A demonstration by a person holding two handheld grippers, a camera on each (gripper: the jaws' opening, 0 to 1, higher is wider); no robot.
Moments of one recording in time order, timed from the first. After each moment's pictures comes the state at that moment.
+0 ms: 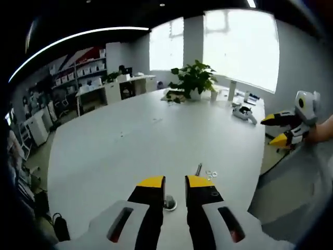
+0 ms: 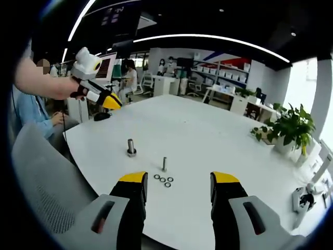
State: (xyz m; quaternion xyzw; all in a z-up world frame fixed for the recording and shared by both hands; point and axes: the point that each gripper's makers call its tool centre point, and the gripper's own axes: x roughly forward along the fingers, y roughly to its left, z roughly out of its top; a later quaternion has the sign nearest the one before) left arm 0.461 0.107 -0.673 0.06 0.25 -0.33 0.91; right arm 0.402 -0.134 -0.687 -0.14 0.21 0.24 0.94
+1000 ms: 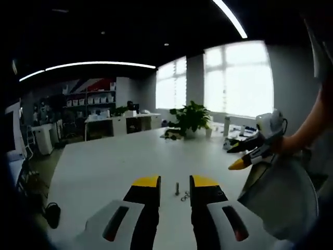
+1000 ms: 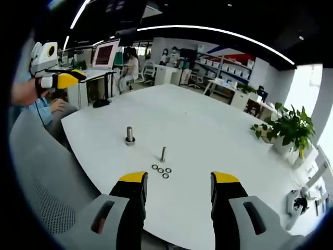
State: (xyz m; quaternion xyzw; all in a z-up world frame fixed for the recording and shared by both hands) left arm 0.361 0.101 -0.621 0.00 0.09 -0.31 0.95; right arm 0.402 -0.138 -0.704 -0.18 0.24 0.24 0.92
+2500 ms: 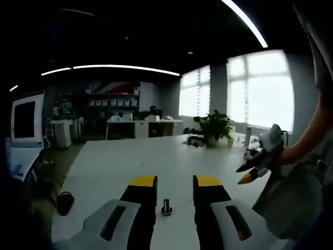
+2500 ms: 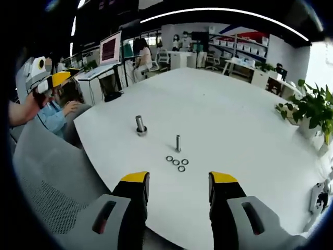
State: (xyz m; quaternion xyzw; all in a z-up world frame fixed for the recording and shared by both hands) left arm 0.373 0.148 -0.625 -0.01 0.08 -0.21 0.98; right arm 0.426 -0.118 -0.754 -0.13 0.33 0.33 0.88
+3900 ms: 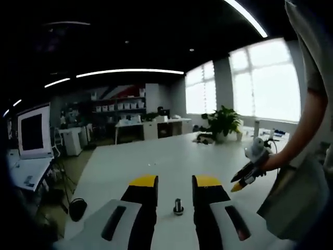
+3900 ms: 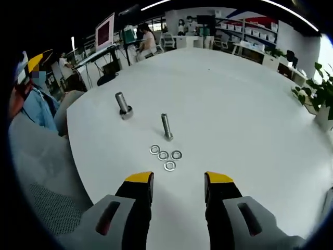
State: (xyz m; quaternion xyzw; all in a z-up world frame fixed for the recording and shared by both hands) left arm 0.372 0.152 -0.616 0.02 0.07 -0.19 0.98; right arm 0.471 -0.110 -0.837 -0.13 0.39 0.34 0.85
